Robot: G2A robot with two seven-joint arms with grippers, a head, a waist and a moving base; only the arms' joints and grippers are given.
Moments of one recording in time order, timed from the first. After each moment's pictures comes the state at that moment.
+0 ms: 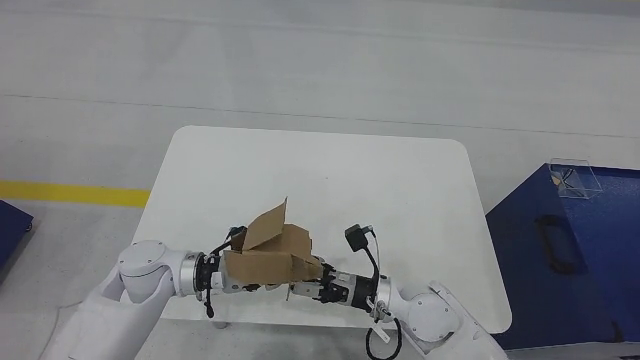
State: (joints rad) left arm 1.13 -0.97 -1.11 -1.50 -0.79 0.36 -1.22; right arm -1.31 -1.14 0.99 -1.66 -0.06 -0.49 0.58
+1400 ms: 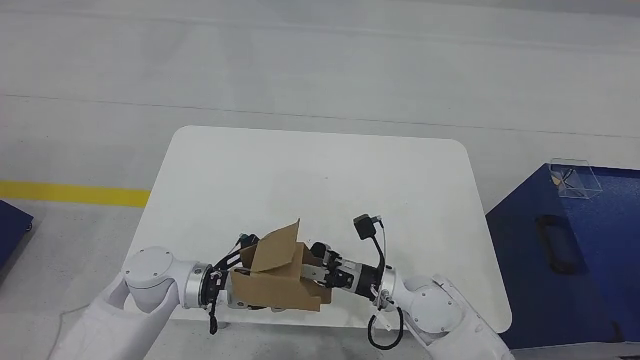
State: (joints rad) left arm 1.16 -0.97 -1.09 -1.57 -0.70 0.27 -1.27; right arm -1.28 -1.14 1.01 -1.64 -0.05 -0.48 0.55
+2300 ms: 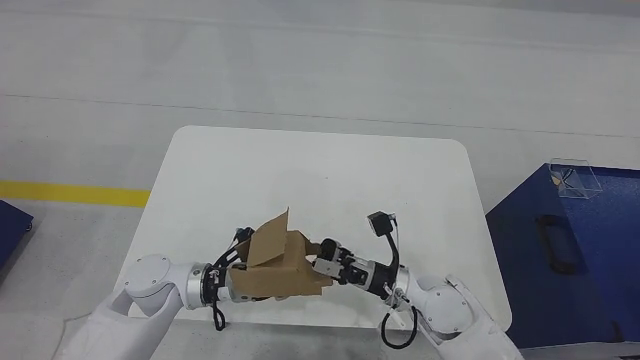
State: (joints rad) left arm 1.19 -0.98 -1.10 -1.56 -0.78 0.13 -1.19; right arm -1.34 -1.12 1.11 -1.67 0.03 -0.52 0.59
